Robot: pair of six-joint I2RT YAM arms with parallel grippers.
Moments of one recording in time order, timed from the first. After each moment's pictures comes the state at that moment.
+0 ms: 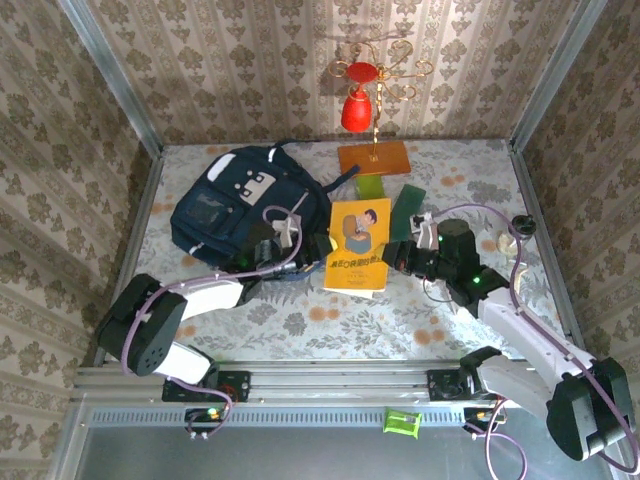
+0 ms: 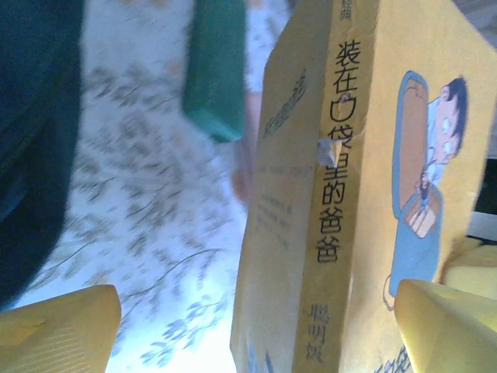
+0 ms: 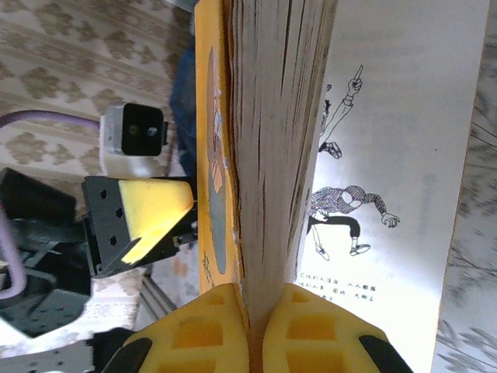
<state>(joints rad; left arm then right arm) -0.61 1.46 0.55 0.59 0.59 -1.03 0.34 0.98 0.59 -0.08 -0.56 0.82</state>
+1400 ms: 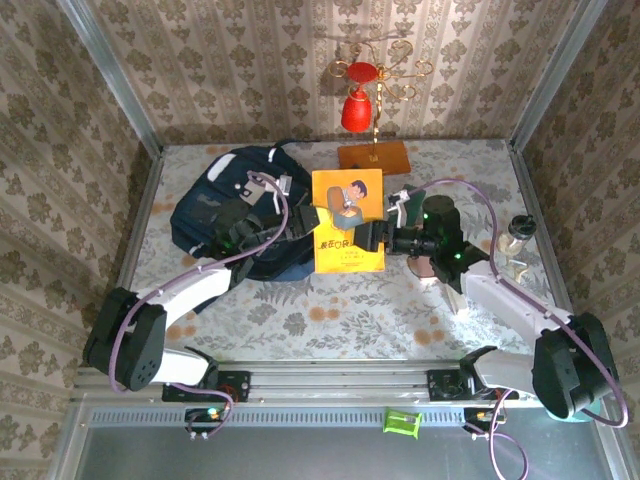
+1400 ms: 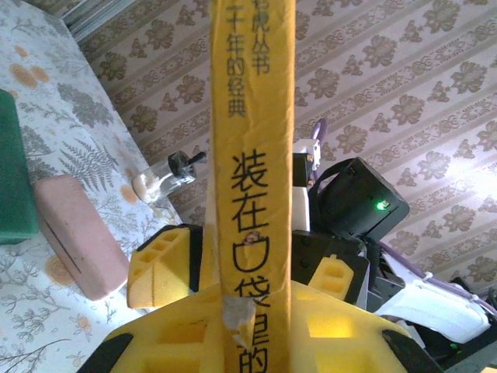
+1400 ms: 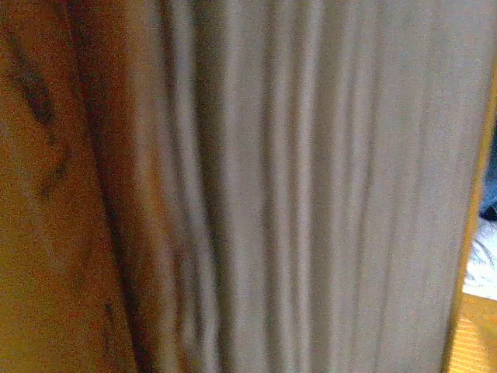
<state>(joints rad) -0.54 1.36 0.71 0.78 0.85 -1.12 0.37 1.22 0.73 0.18 -0.78 0.74</state>
